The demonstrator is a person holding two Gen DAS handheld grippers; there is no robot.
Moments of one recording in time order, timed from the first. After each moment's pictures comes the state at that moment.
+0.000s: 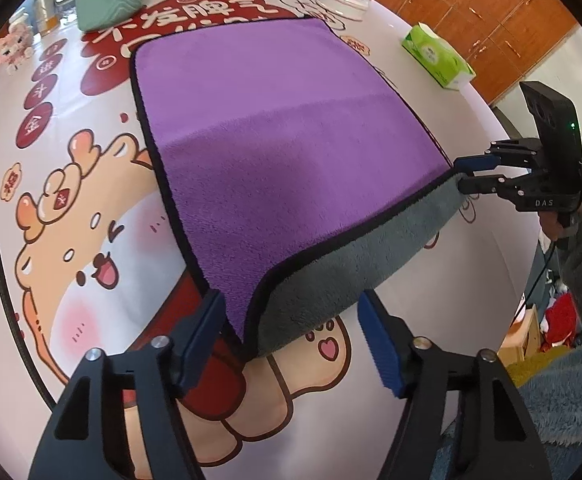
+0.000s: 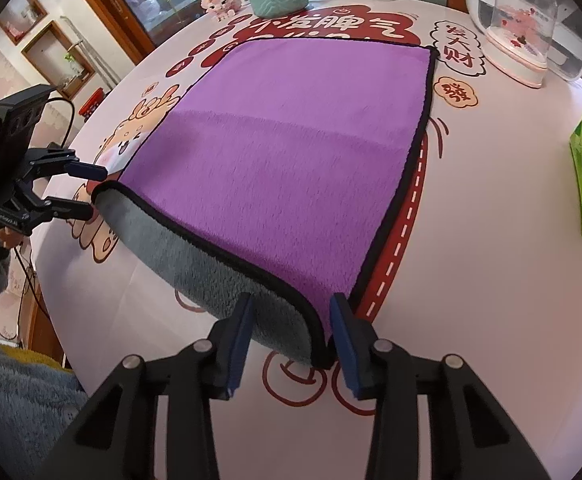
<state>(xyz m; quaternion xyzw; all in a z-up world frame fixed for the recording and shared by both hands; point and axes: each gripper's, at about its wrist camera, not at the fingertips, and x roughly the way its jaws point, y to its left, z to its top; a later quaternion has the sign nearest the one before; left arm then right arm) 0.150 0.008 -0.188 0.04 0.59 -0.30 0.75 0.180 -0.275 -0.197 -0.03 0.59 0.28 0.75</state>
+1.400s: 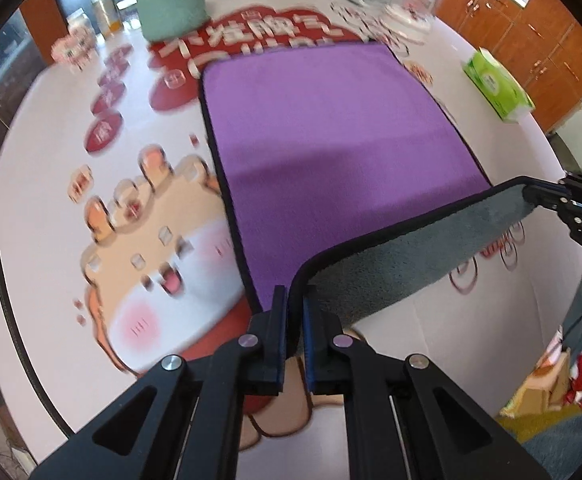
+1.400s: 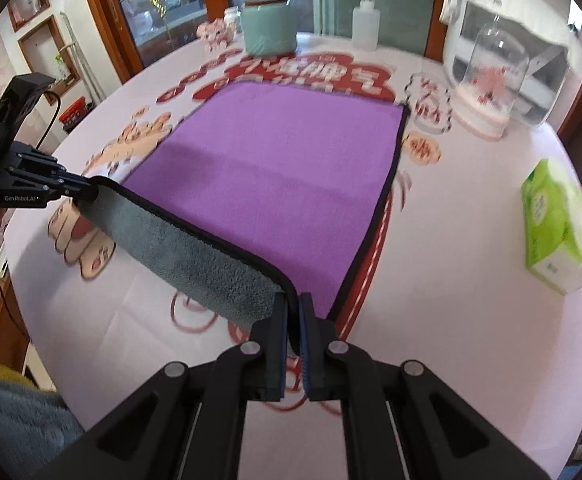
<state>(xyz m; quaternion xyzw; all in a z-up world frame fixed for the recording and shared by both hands) 0.164 0.009 -0.154 0.06 0.58 -0.17 0.79 0.175 -0.265 -0.148 -0.08 0.52 0.22 0.82</state>
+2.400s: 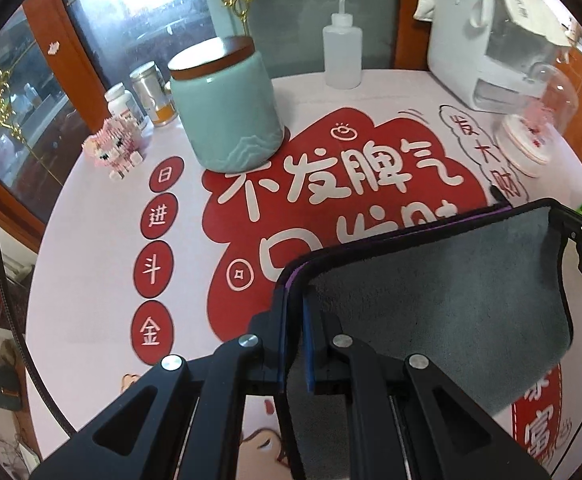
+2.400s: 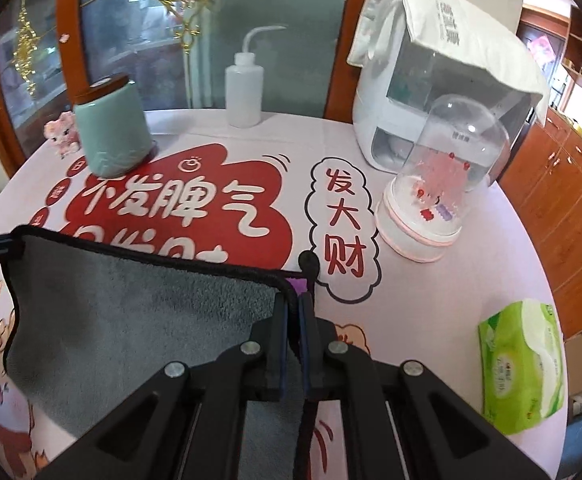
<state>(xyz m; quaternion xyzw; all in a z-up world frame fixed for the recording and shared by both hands) 0.366 -0.011 -0.150 0.07 0.51 -0.04 0.86 0.391 -0.244 -0.165 -0.06 0.47 0.02 0.88</state>
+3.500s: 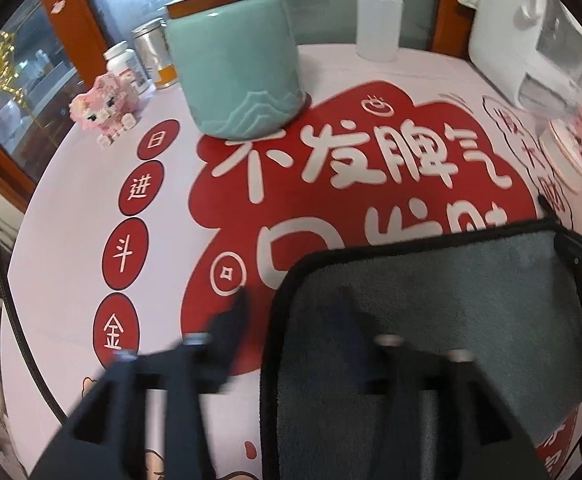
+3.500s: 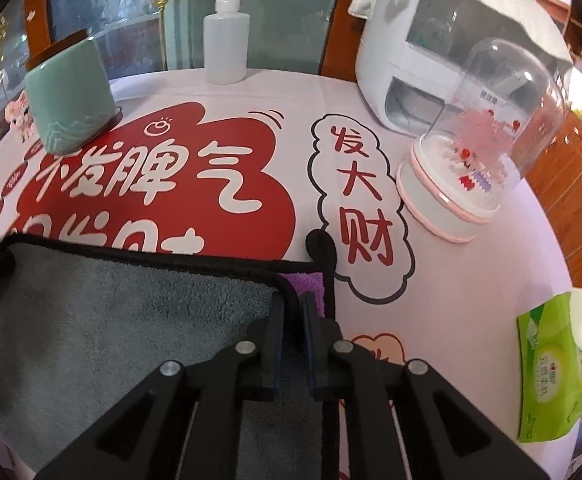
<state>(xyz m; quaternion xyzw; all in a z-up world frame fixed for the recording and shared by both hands) 0.395 -0.007 -0.200 0.04 0.52 0.00 0.85 0.422 -0.237 -0.216 -0.04 0.51 -0.01 0.86</state>
